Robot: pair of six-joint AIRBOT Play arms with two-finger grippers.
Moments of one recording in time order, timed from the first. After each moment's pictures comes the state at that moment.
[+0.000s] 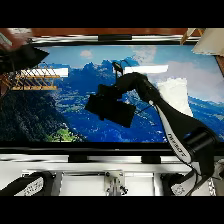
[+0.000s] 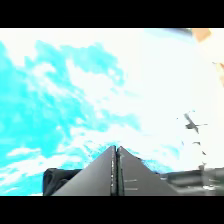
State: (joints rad) left arm 0.07 -1.12 1.41 0.73 -0.93 -1.29; right arm 0.50 -1.79 1.63 2.27 -0.92 -1.49
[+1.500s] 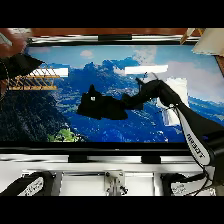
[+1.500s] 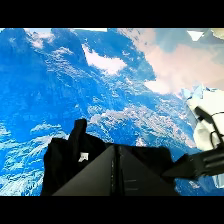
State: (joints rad) left arm 0.12 -1.05 1.36 0.77 -1.03 -1.26; right arm 0.25 -1.64 1.32 2.32 -1.09 -1.54
